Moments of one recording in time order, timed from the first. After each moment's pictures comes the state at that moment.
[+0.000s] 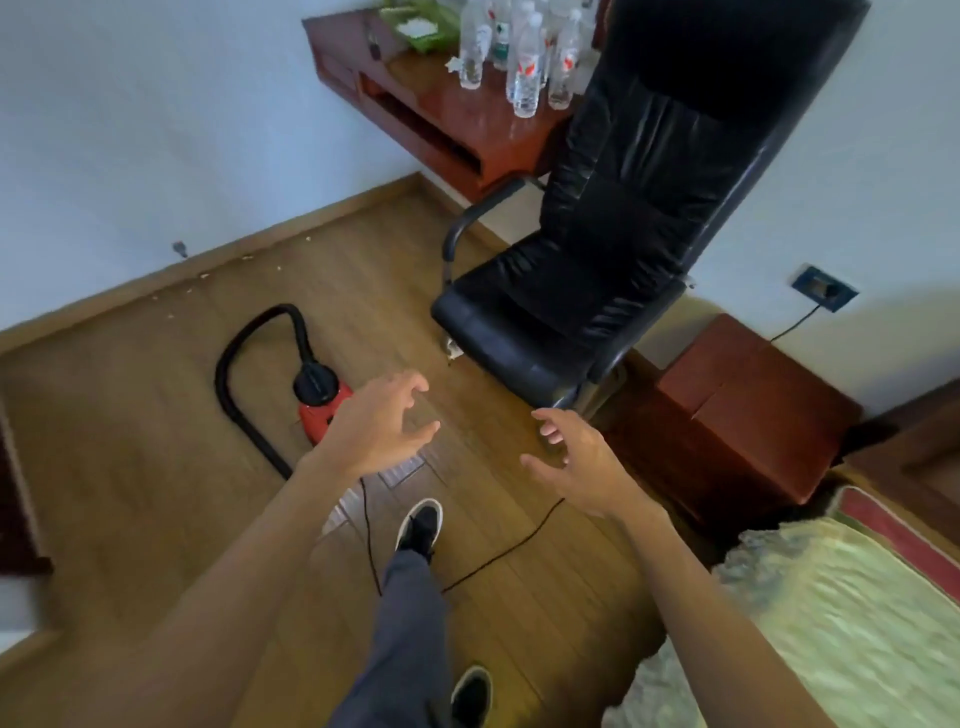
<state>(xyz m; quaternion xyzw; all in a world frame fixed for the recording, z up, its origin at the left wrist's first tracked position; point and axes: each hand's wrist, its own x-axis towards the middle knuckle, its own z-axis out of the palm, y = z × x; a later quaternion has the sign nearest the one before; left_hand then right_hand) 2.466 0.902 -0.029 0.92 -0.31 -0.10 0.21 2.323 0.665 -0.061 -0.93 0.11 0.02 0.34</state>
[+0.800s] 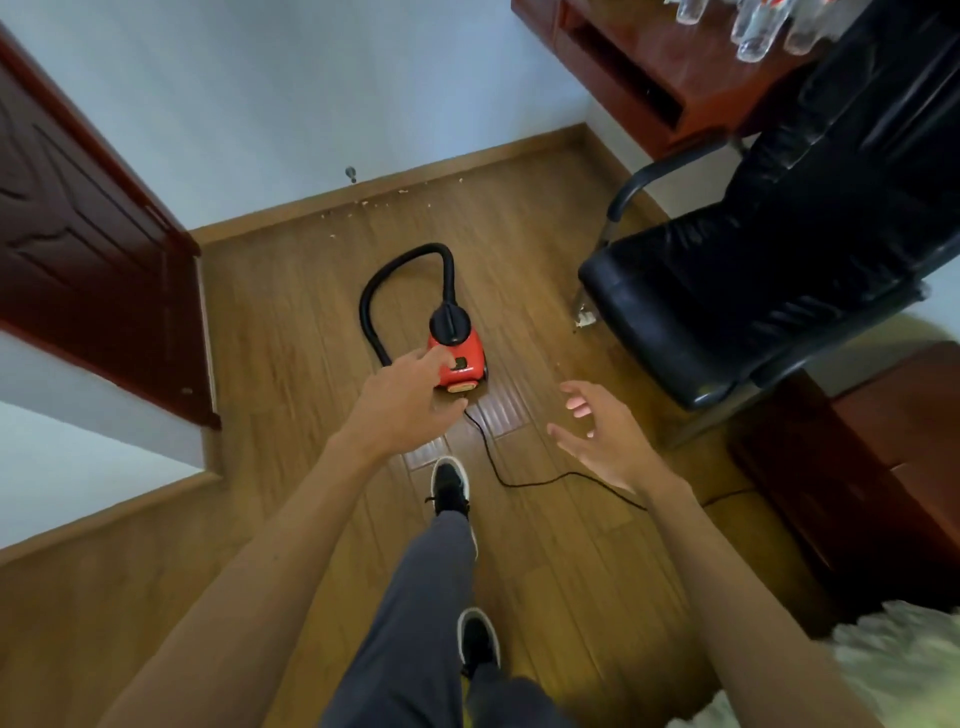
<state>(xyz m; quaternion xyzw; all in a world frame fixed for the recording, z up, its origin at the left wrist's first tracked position) 2.449 1.055 -0.051 0.96 -0.19 -0.05 0.18 2.390 0.799 -0.102 -0.92 0.02 0.09 0.39</state>
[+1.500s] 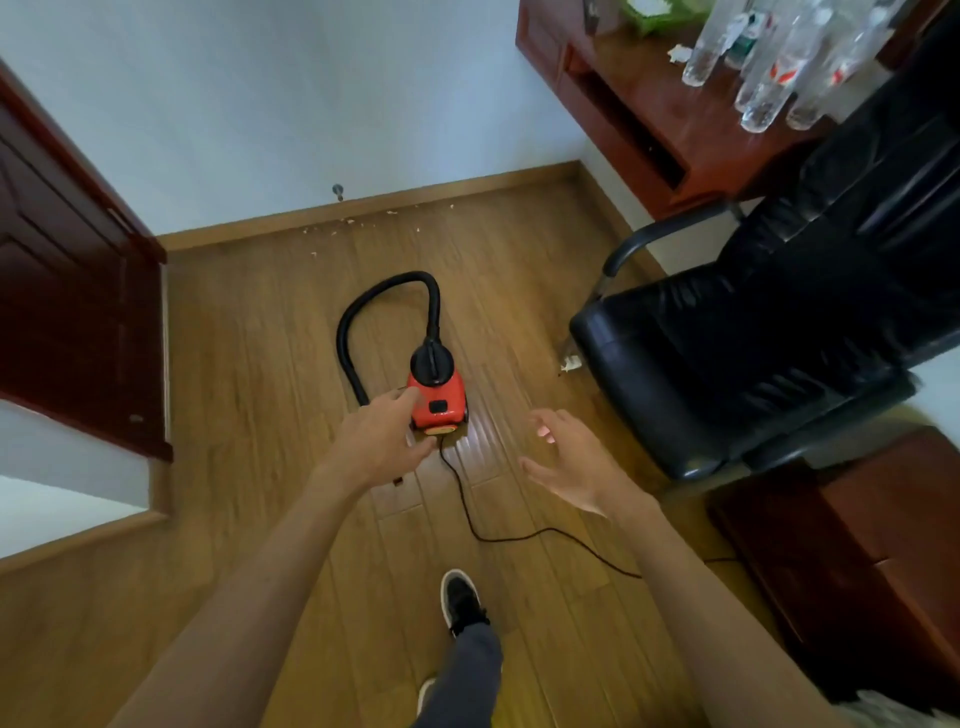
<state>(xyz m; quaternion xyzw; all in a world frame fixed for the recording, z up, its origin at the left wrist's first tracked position) 2.552 1.058 -0.087 0.97 -0.15 -0.09 0.17 2.512 0.805 -0.105 -0.95 -0.05 0.13 0.27</state>
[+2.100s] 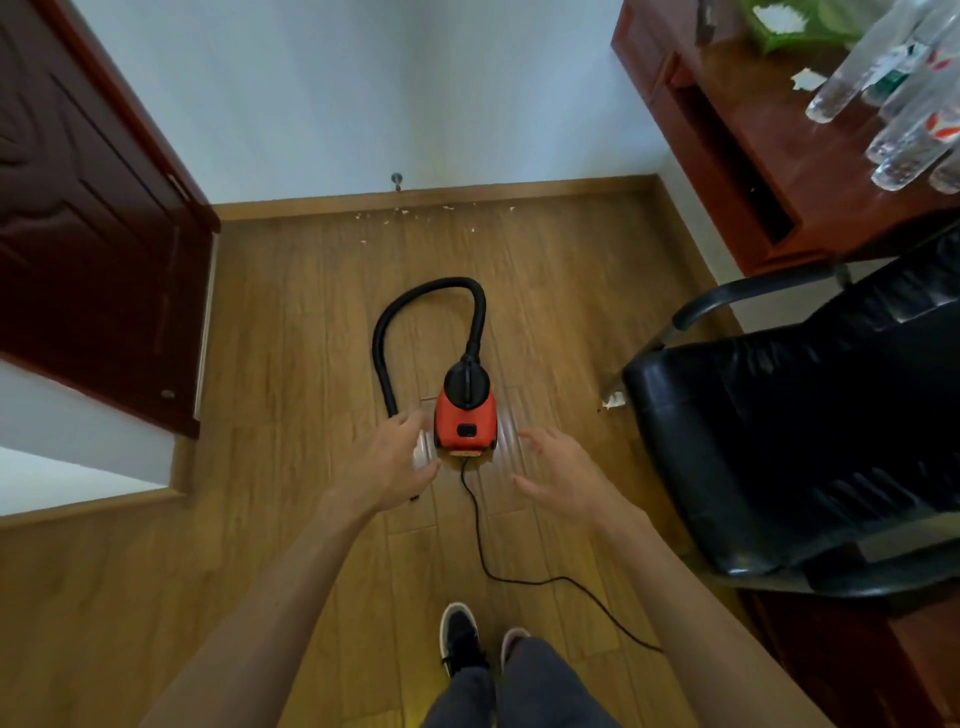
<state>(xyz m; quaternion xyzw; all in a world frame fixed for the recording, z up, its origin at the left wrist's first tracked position) 2.641 1.087 -0.120 0.96 -0.06 -0.12 0.24 2.653 0.844 -0.130 -0.93 -0.14 0.21 0.26</state>
